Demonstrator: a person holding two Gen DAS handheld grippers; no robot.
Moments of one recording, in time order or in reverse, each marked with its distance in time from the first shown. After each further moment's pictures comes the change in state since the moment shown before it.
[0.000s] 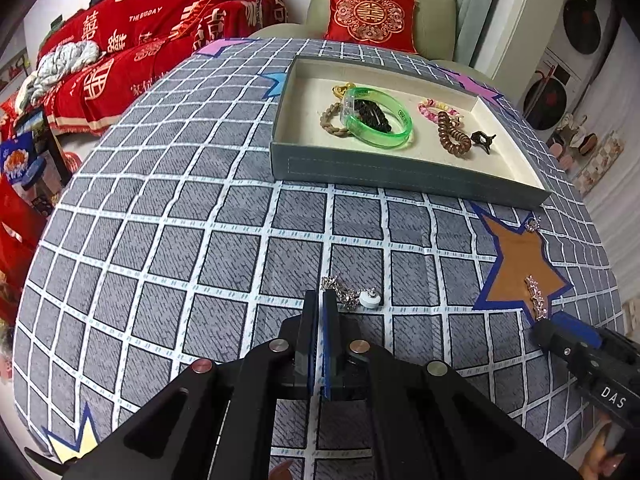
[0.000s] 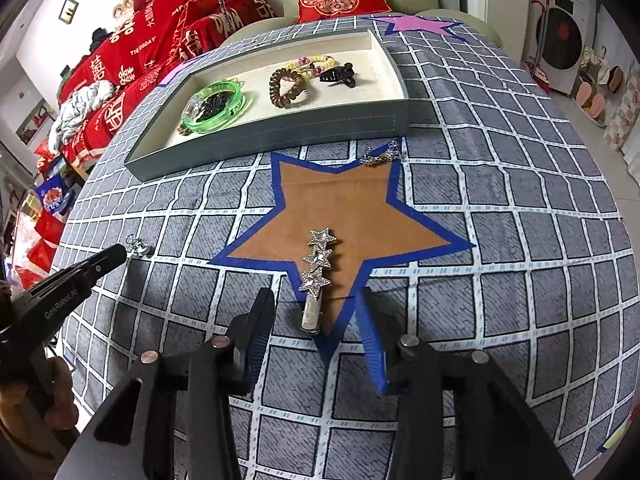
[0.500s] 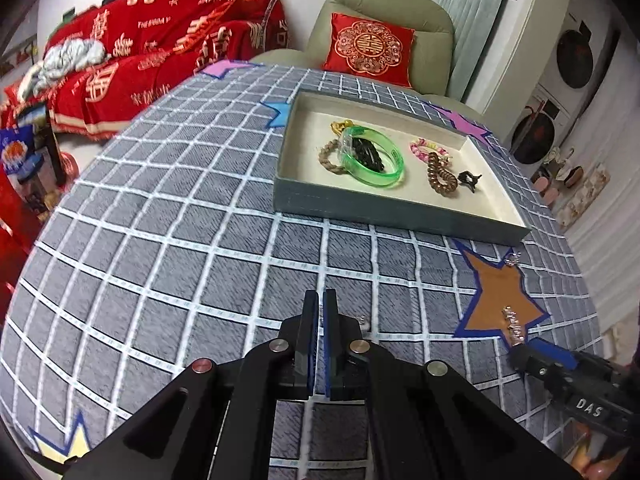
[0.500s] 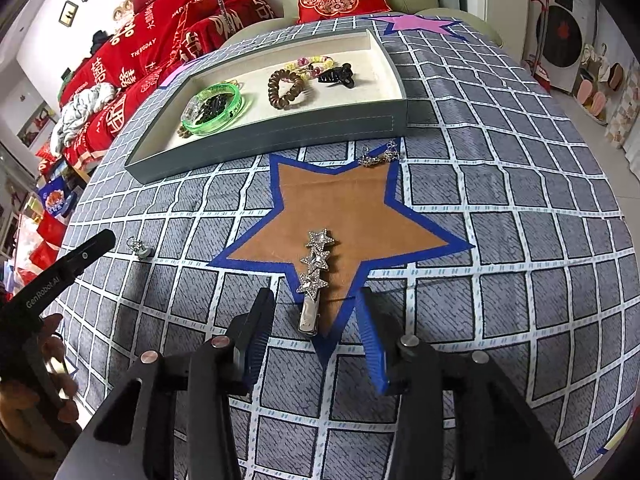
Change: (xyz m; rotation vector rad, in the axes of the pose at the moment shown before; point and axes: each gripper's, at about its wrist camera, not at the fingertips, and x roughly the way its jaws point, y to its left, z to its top) left arm -0.022 0.012 0.000 -0.058 -0.111 -0.055; right arm -0.001 -0.002 0.000 0.004 -0.001 0.006
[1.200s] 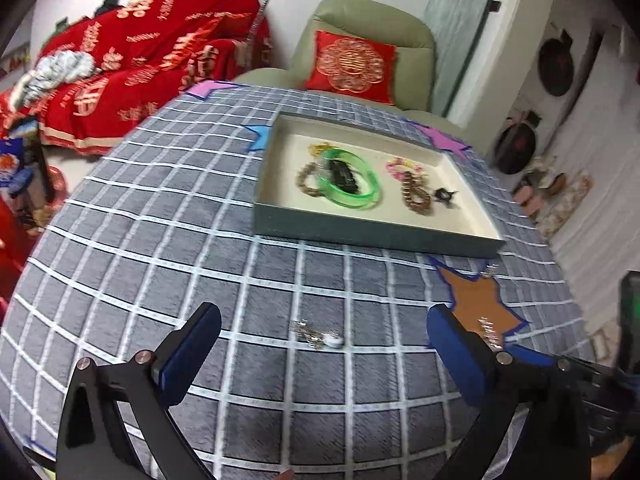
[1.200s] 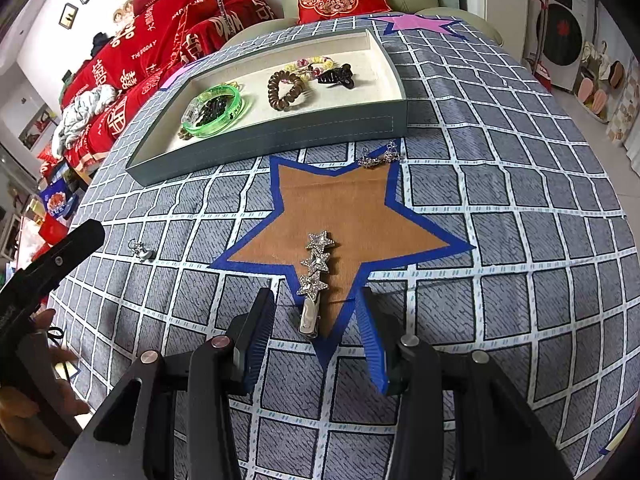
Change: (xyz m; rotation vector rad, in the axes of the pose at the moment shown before) left arm 0.015 -0.008 0.012 0.017 -0.049 -0.039; right arm 0.000 -0.002 0.001 0.006 -0.002 0.010
